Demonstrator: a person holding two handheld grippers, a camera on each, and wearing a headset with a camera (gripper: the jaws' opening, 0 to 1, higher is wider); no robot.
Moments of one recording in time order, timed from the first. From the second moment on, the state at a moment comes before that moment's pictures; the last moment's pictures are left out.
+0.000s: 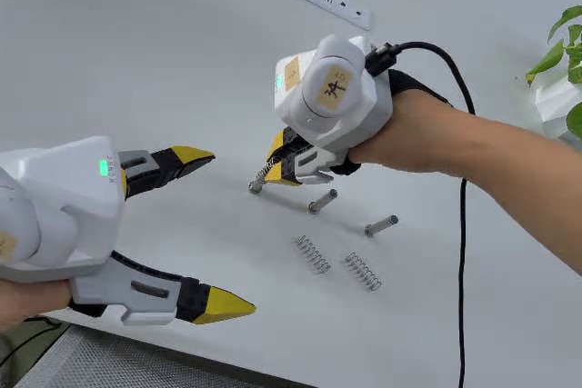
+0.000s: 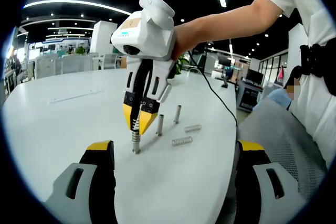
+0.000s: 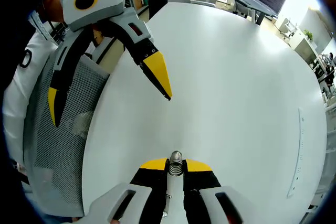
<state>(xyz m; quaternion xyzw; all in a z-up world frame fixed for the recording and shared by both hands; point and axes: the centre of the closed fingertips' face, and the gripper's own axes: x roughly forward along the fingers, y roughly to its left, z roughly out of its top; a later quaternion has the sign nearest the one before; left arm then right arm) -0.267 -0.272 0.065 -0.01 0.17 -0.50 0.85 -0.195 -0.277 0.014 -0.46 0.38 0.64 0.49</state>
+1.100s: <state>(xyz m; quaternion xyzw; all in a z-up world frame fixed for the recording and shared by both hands) -0.267 -0.272 0.065 -0.02 0.17 -0.50 0.85 -0.197 -0.278 -0.013 -0.46 0.38 0.64 0.48</state>
